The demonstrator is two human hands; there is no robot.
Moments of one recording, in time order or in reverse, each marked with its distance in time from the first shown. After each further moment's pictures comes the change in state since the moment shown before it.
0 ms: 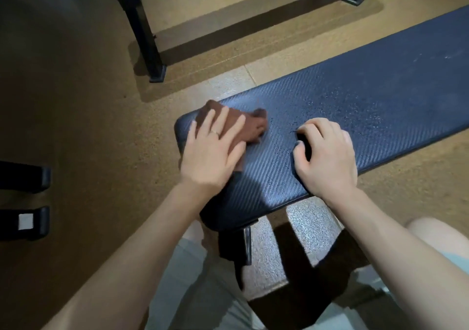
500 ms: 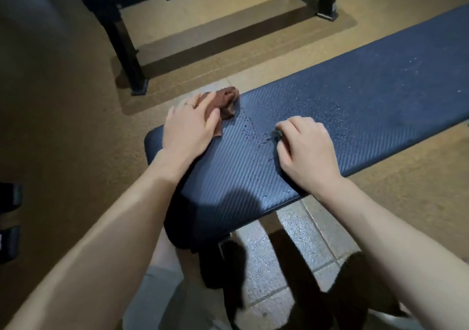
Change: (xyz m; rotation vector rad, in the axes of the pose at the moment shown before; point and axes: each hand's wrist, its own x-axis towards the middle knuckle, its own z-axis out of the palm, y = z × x) left_hand 0.098 -0.007 0.010 -0.024 0.055 -0.120; right_hand 0.033 0.033 -0.009 -0.108 -0.067 -0.122
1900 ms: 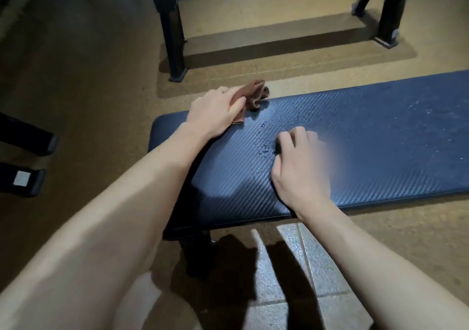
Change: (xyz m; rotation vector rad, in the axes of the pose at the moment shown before) left_hand 0.032 0.044 -0.006 -0.046 -0.022 -0.122; right_hand 0.008 0.017 0.005 -0.079 -0.041 -0.074
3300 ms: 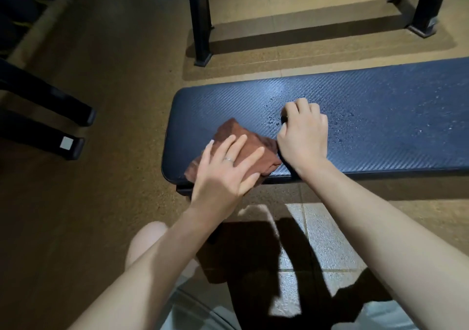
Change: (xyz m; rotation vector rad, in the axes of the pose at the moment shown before) left_hand -0.225 0.073 0.026 0.202 0.184 0.104; right_hand 0.008 0.006 -0.002 0.130 -0.042 -0.010
